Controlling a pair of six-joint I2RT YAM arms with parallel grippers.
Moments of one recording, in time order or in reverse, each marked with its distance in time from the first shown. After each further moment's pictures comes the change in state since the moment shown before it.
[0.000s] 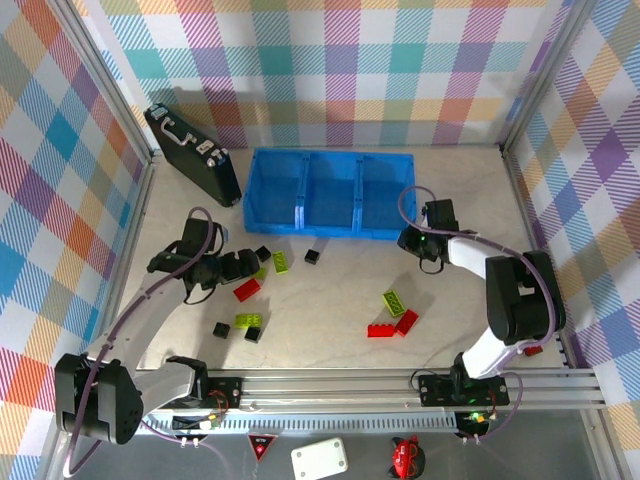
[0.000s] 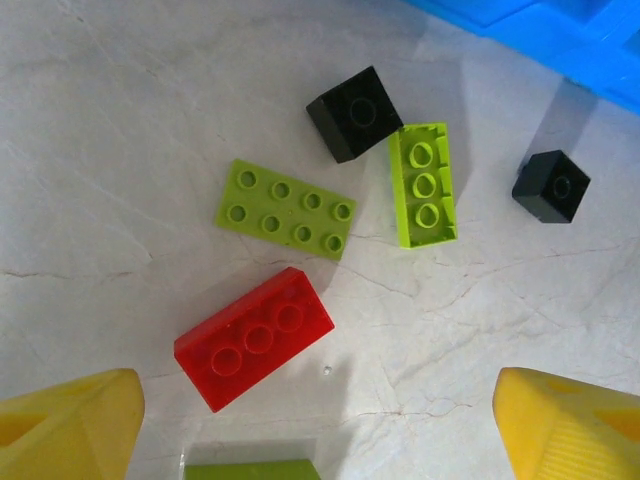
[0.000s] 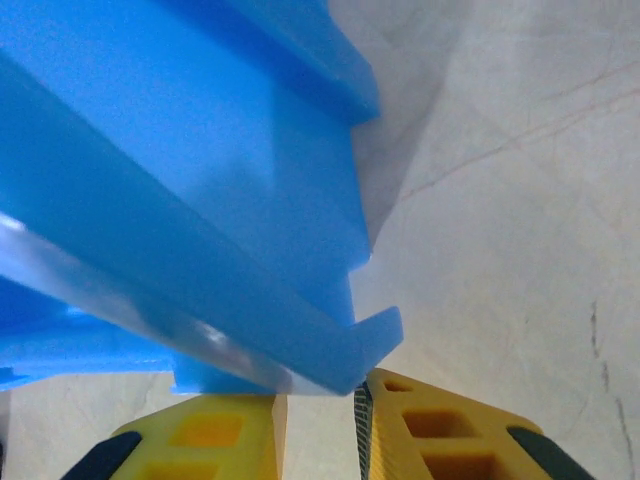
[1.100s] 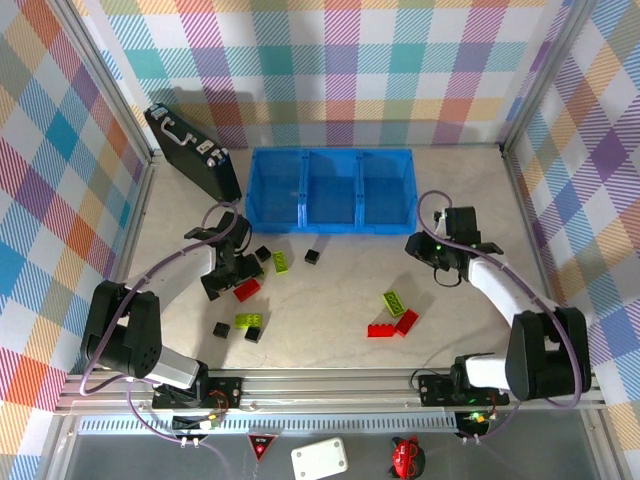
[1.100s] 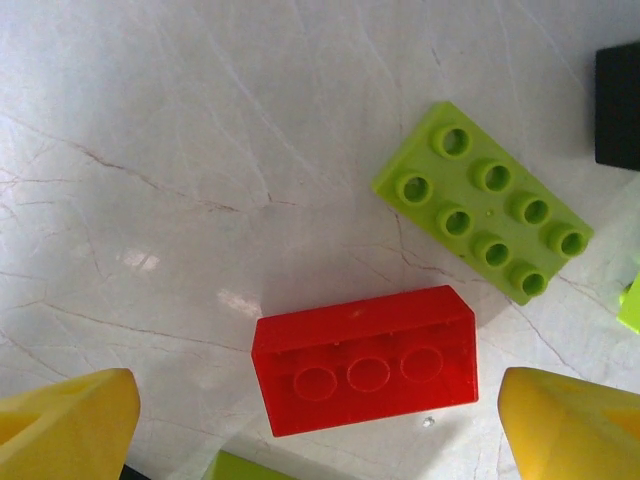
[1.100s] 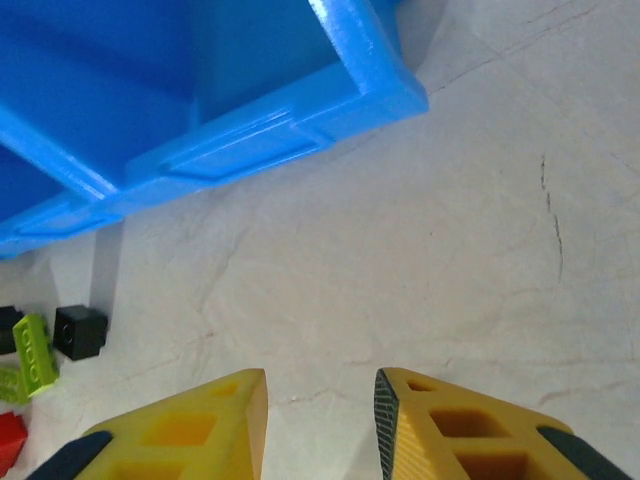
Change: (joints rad) left arm -0.098 0.344 0.123 -0.147 -0.222 -0.357; right arm -0.038 -0.360 -0.101 -0.213 -0.105 -0.044
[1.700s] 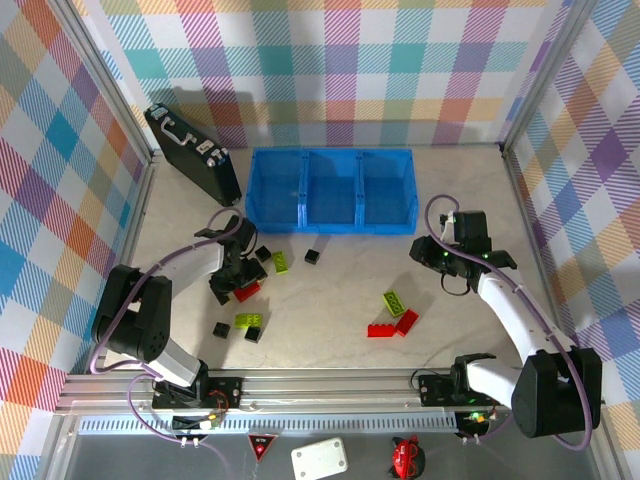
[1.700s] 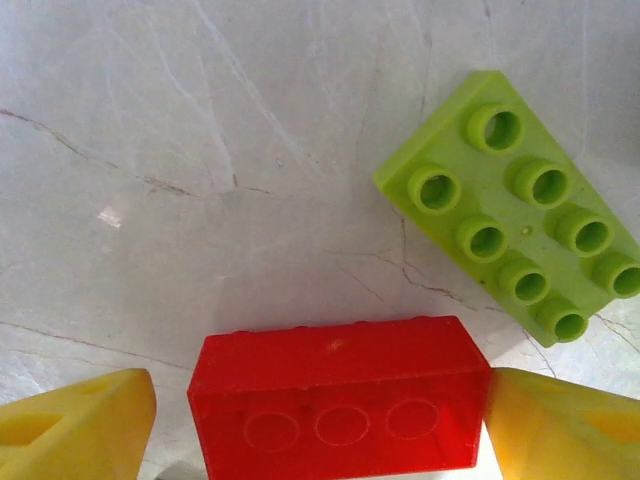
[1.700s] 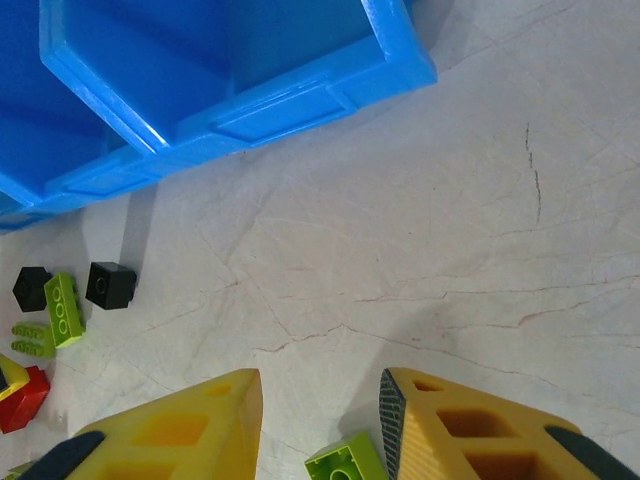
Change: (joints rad) left arm -0.012 0.096 -0.016 0.063 0.056 -0.094; right arm 0.000 -0.164 0.000 -0.148 0.000 -0.032
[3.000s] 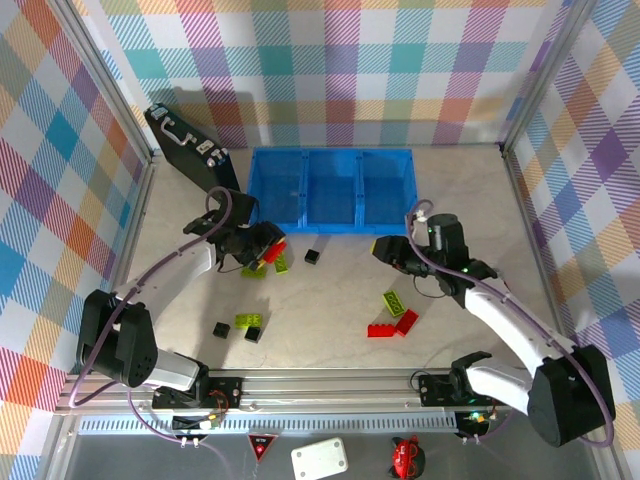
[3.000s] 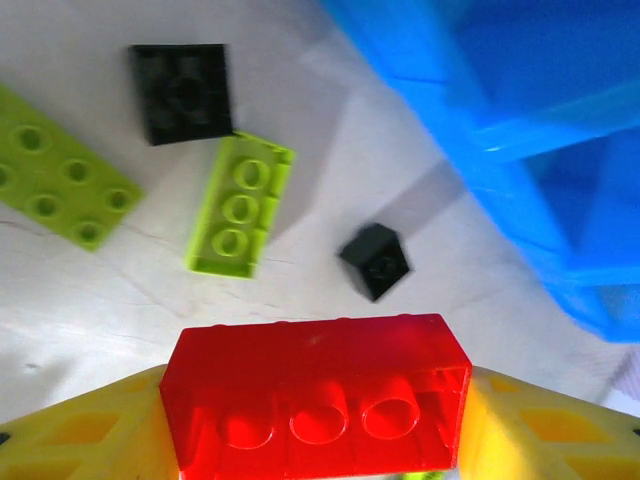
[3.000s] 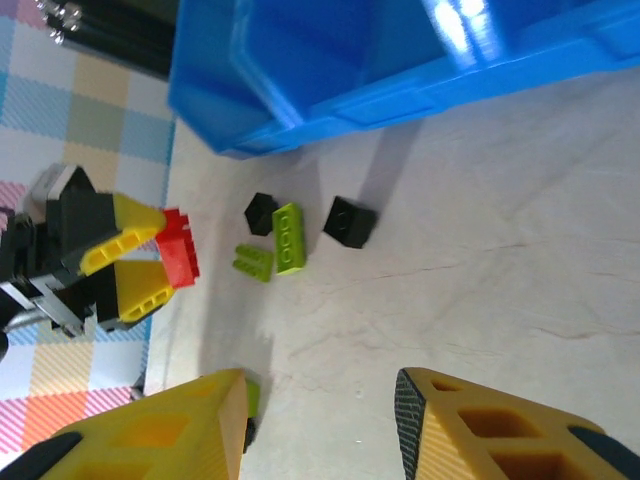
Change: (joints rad) left arm -0.056 -0.139 0.146 0.181 0.239 -0.229; right arm 0.268 -0.018 -0.081 0.356 -0.192 0.269
